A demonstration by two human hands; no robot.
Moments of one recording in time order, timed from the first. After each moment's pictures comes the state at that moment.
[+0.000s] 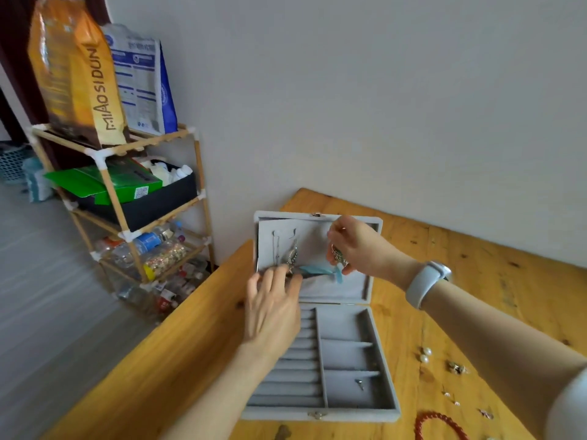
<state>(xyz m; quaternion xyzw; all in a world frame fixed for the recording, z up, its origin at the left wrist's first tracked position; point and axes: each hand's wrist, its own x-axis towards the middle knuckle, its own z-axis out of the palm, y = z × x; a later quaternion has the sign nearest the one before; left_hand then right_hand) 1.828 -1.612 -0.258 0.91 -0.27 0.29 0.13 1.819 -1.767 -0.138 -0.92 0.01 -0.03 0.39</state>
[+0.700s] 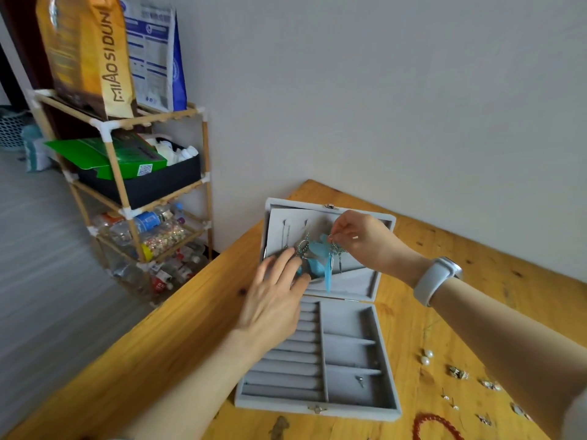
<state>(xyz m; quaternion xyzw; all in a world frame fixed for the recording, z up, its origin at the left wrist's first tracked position) 1.830 -1.596 -0.257 0.89 -0.35 0.29 0.10 1.829 -1.764 -0.141 -0.95 -0.01 -0.05 0.31</state>
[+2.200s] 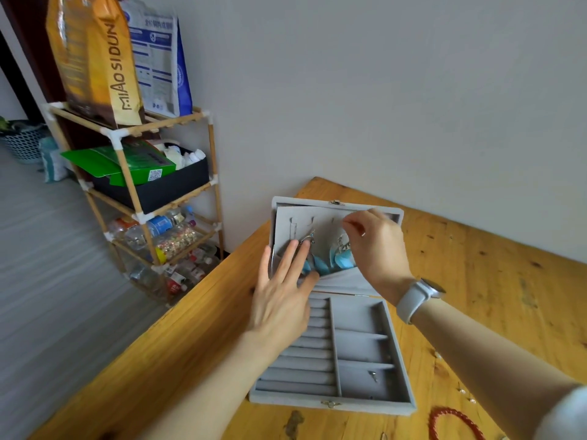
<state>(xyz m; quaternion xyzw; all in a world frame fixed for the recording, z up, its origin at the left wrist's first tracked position) 1.827 -1.595 -0.259 0.90 -0.32 0.27 0.09 1.822 -1.752 -0.174 -0.90 0.01 -0.36 0.23</state>
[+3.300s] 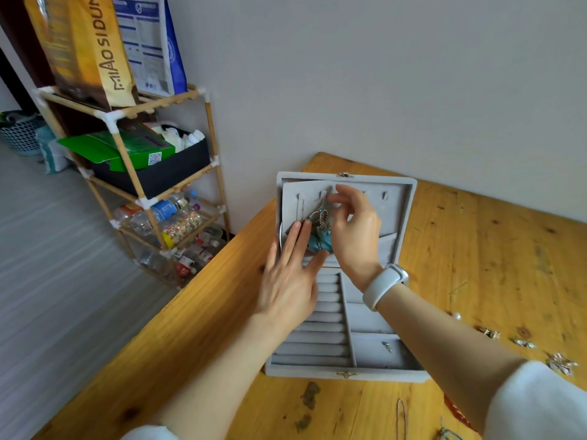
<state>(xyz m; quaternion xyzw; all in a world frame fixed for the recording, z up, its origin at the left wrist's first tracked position) 1.827 -1.589 -0.269 0.91 -0.34 0.20 0.14 1.832 -1.701 -0.201 -0.80 0.12 -0.36 0.46</state>
